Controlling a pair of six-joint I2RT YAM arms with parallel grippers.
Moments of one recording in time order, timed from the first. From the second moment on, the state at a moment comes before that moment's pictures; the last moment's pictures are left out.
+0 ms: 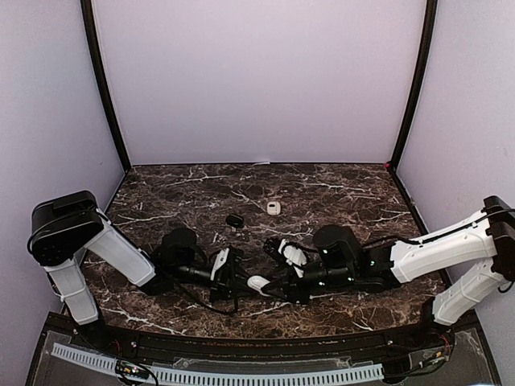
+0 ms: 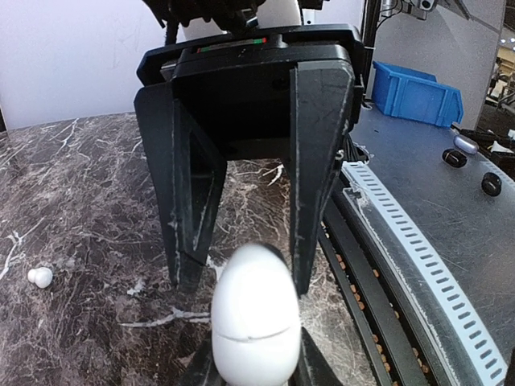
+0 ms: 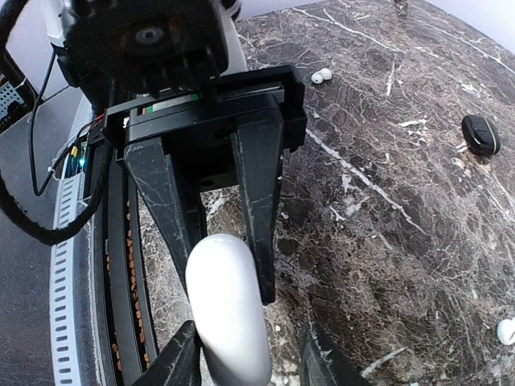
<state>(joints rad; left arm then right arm) -0.92 1.77 0.50 0.99 0.79 0.15 1.15 1.44 0.65 0.25 -0.20 0.08</state>
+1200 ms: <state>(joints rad) -0.92 1.77 0.52 0.94 0.80 0.13 1.09 1.32 0.56 0.30 -0.22 0.08</state>
